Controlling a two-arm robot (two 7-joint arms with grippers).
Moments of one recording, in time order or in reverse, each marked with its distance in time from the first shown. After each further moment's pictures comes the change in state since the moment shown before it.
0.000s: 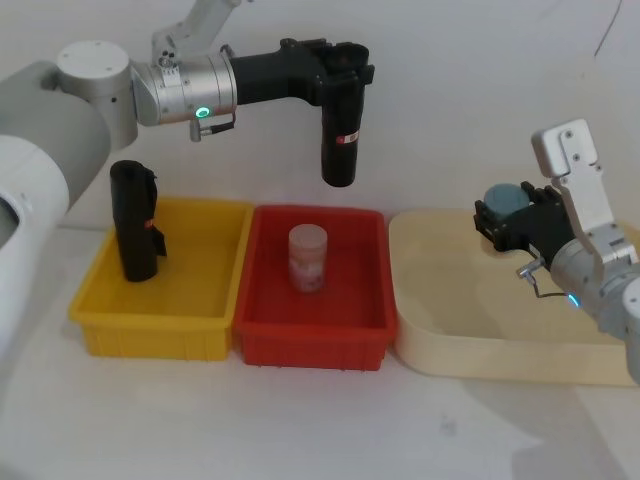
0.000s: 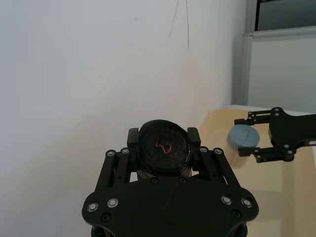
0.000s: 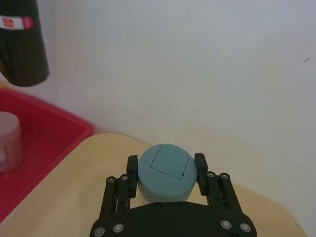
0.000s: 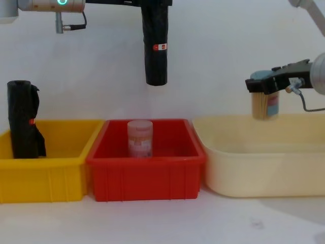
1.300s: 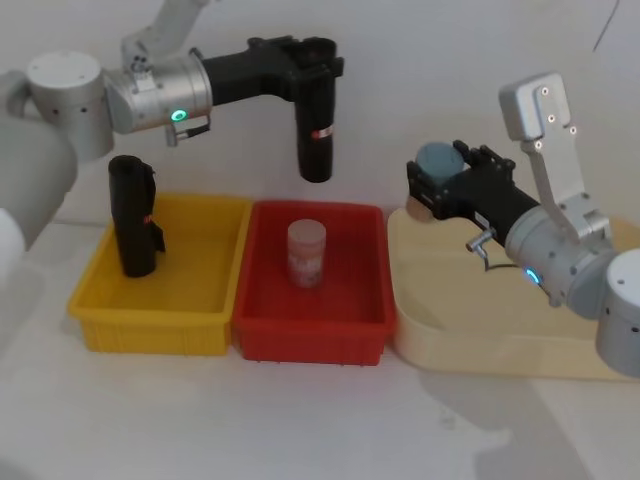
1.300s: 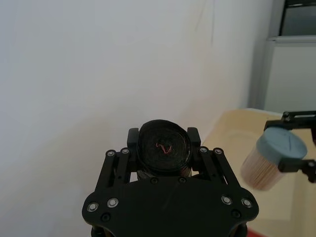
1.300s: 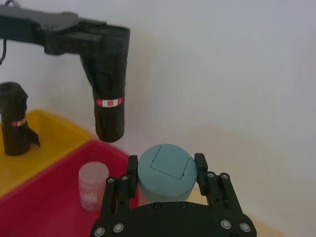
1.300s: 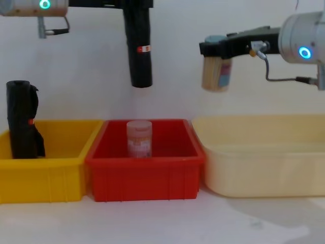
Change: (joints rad) left arm 0.198 0.140 -0.108 -0.400 0.059 0.180 0.152; right arm -0.019 -0.031 -0.042 -0.143 0.110 -0.009 0.089
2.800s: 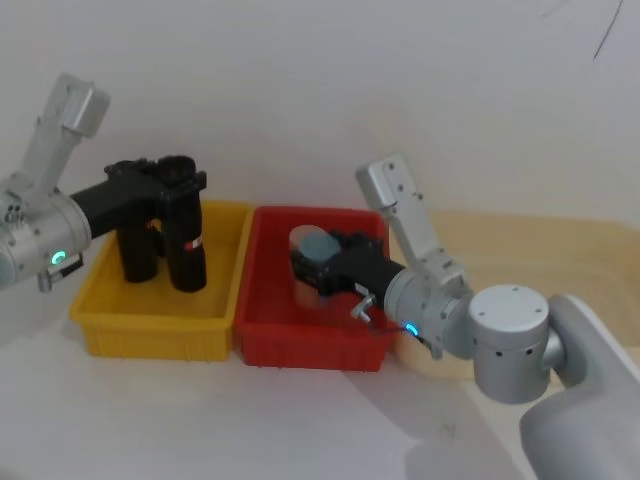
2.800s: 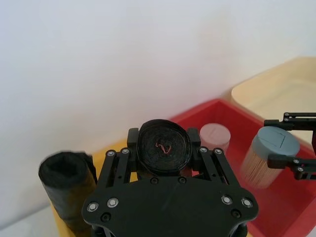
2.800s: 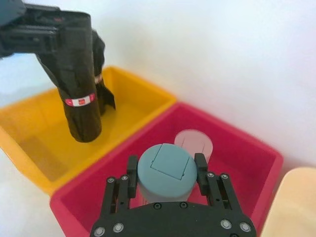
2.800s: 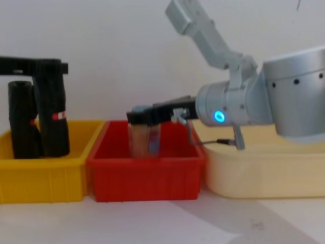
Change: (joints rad) left arm 0.677 0.315 -0.263 -0.842 0.006 0.323 0.451; right arm 0.070 -0.158 -0.132 0.307 0.002 -0.009 0.078
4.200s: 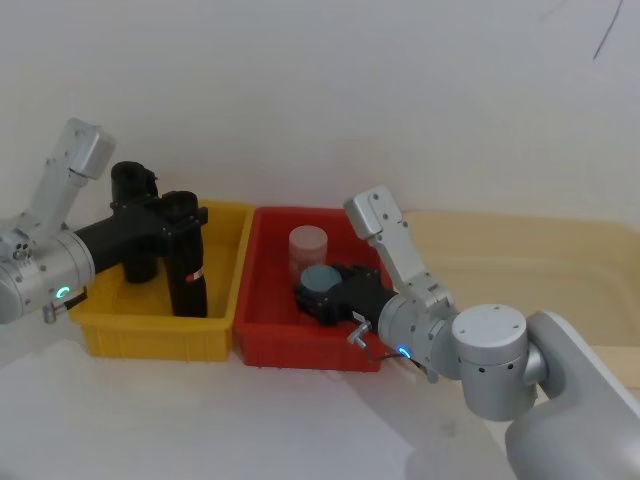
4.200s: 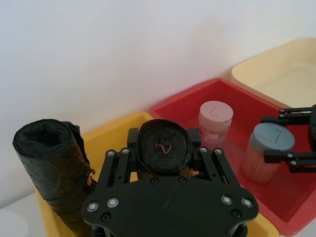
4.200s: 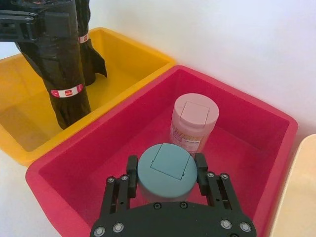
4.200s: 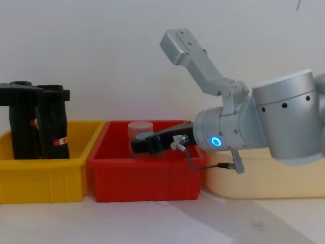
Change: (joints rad) left arm 0.008 -0.021 0.016 0.108 0.022 -0.086 -0.056; right arm 0.010 -0.014 -0.020 0.087 -0.021 0.018 -0.026
